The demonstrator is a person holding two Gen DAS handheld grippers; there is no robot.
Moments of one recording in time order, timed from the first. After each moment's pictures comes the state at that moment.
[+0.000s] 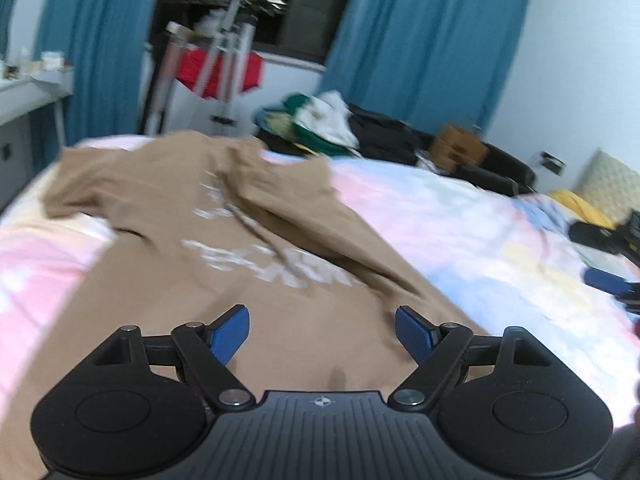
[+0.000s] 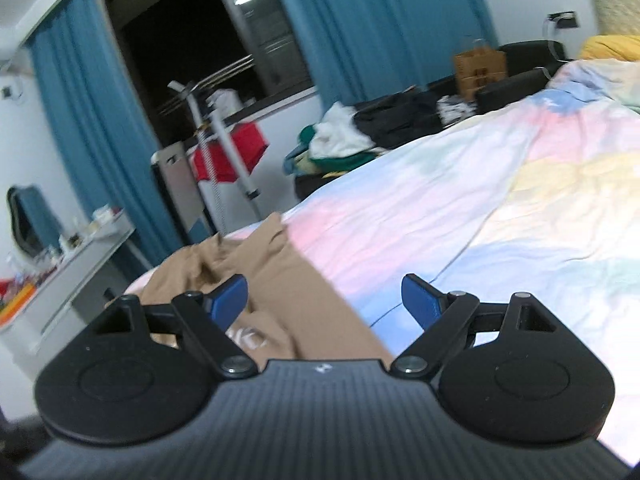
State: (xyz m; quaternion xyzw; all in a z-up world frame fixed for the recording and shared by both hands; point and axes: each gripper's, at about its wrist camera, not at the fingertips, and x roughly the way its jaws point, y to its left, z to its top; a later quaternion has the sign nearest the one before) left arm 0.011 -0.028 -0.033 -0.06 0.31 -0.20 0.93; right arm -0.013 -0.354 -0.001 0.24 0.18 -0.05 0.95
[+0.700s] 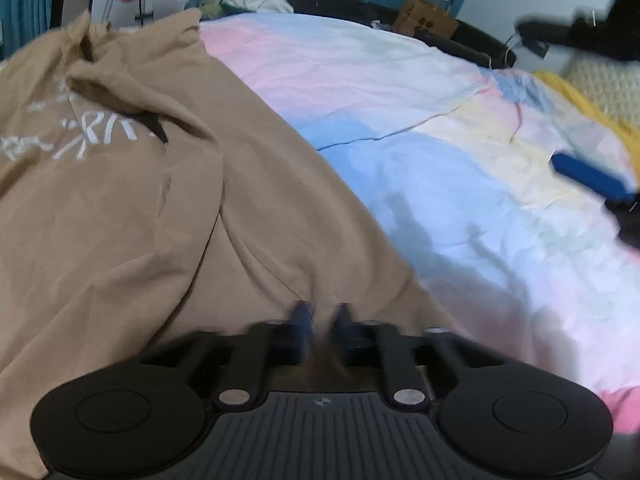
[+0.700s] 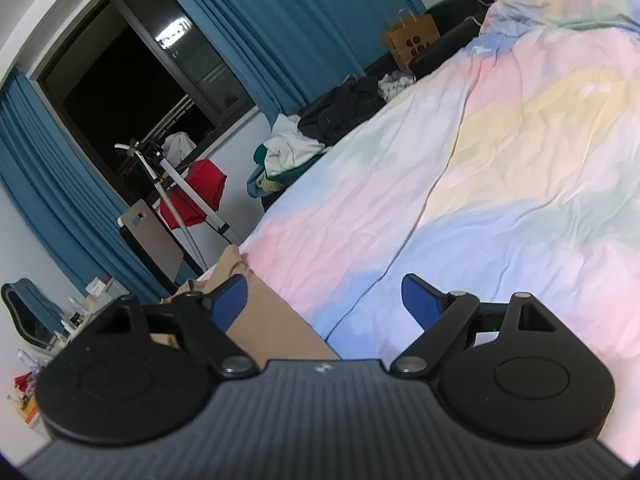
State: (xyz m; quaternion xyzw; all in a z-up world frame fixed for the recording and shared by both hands) left arm 0.023 -0.204 -0.119 -0.01 0.46 -0.24 0.85; right arm -0.015 -0.417 -0.045 0.36 0.18 -0.09 0.91
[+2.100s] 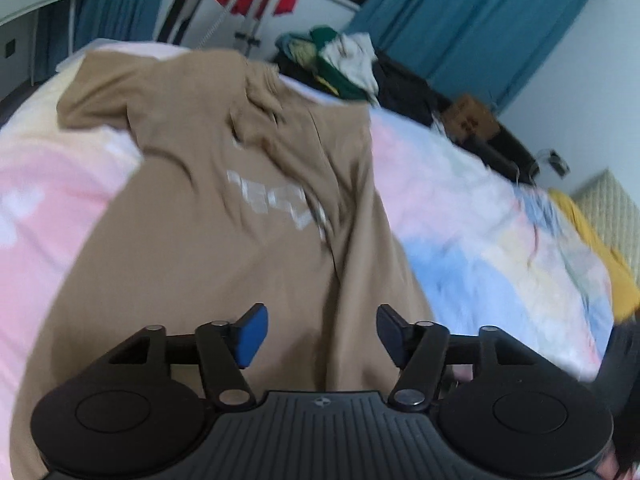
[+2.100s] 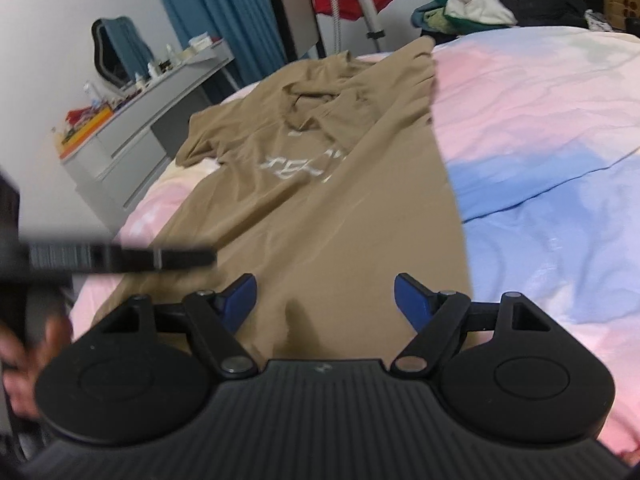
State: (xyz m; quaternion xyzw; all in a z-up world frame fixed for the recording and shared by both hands) left arm 0.078 0.041 -0.043 -0.15 0.42 -0.20 0.87; right arm 0.037 -0.225 -0.065 0.12 0.38 0.17 0.90
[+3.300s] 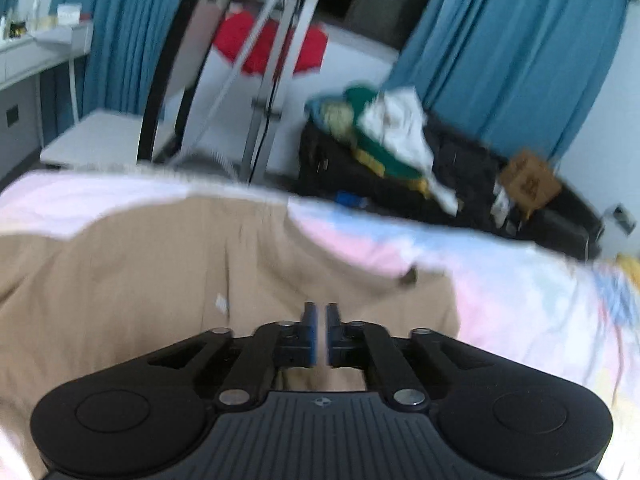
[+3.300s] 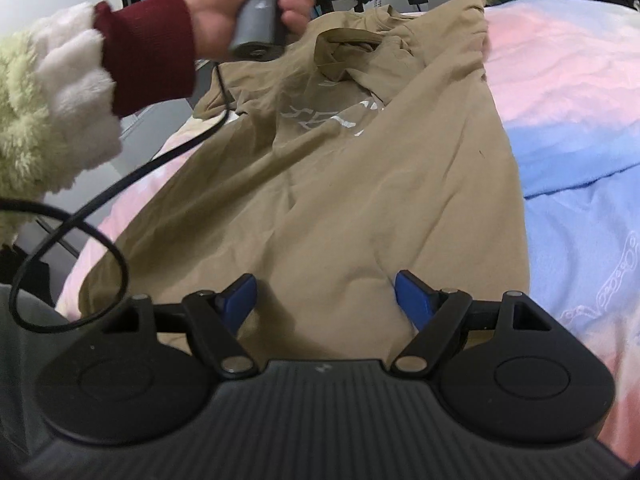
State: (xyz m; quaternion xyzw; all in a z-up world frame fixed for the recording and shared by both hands) left arm 0.360 -0.031 -0.047 -0.11 0.38 -0.12 0.91; right arm 0.053 -0.214 -0.102 0.11 0.40 0.23 0.88
